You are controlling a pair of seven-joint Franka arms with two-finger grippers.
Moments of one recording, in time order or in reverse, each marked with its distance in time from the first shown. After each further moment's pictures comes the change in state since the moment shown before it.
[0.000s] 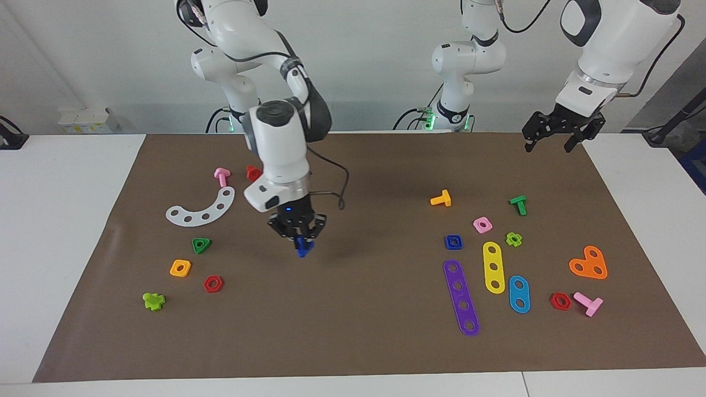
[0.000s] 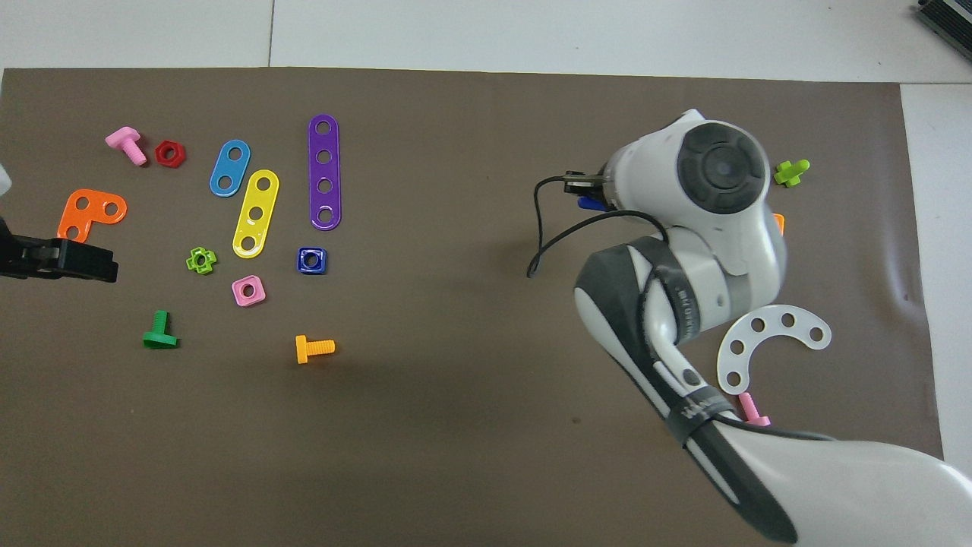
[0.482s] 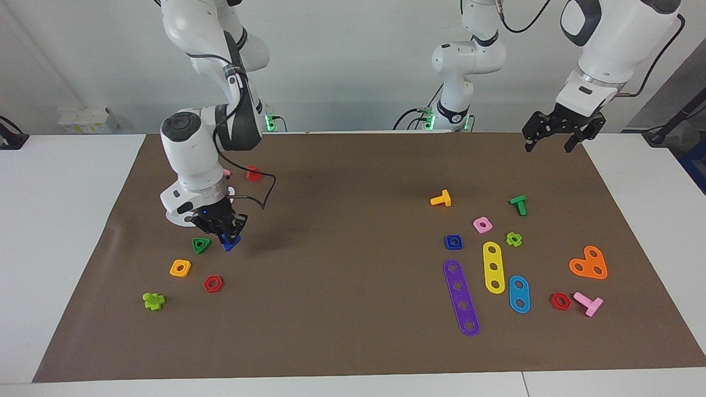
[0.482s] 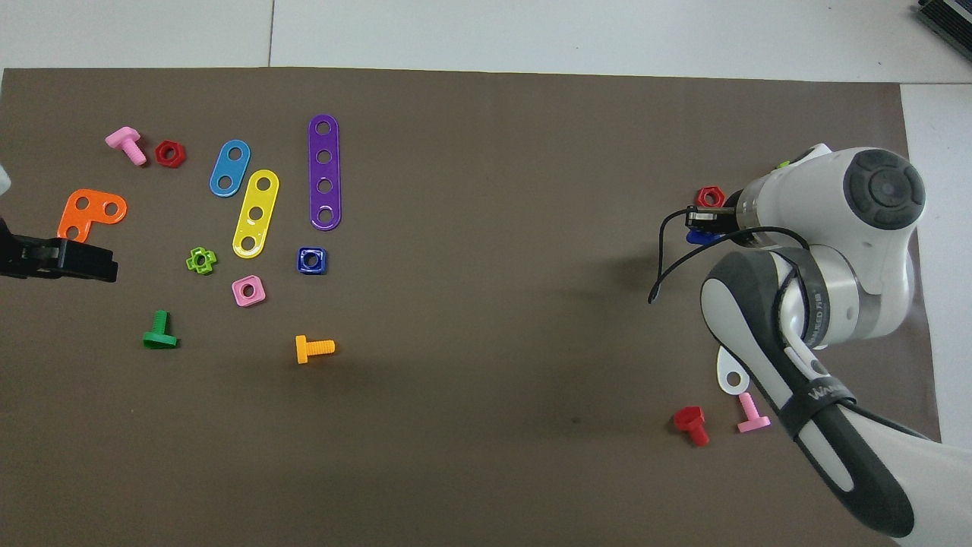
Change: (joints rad) left arm 0.000 0.000 0.000 0.001 0.000 0.000 0.000; right arm -0.191 -0.081 0.002 -0.248 0.033 0.066 -0.209
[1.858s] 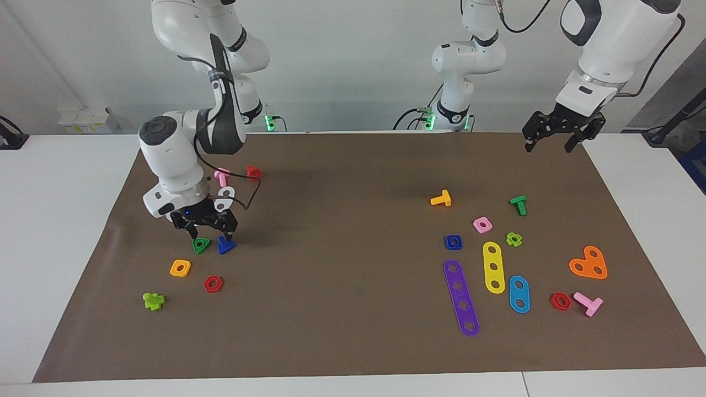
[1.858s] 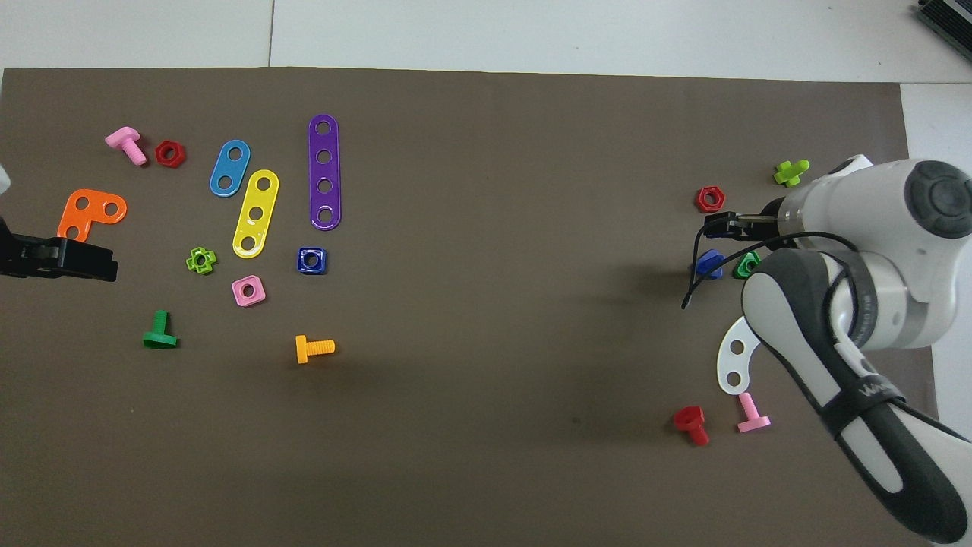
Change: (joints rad) left arm 0.000 0.000 0.000 0.001 0.000 0.002 0.000; right arm -0.069 -0.058 0.003 0.049 0.027 -0.127 -0.093
